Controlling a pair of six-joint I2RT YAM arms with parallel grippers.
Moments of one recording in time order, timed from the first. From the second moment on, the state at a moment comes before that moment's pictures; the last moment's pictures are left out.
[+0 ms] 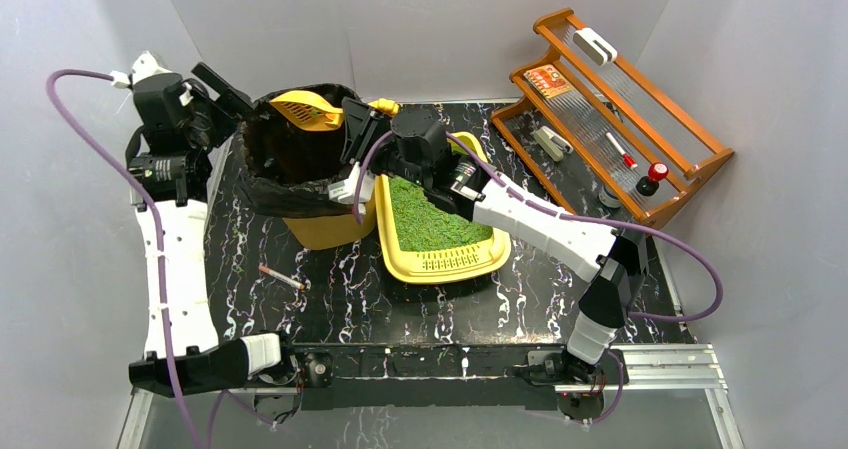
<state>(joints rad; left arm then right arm) 0.13 1.25 1.66 -0.80 -0.08 -0.59 1.02 1.71 1.70 -0.13 0.04 -2.08</state>
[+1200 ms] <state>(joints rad) 0.13 1.19 1.68 -0.76 0.05 -0.61 1.02 1.67 1.67 -0.01 0.14 -2.03</state>
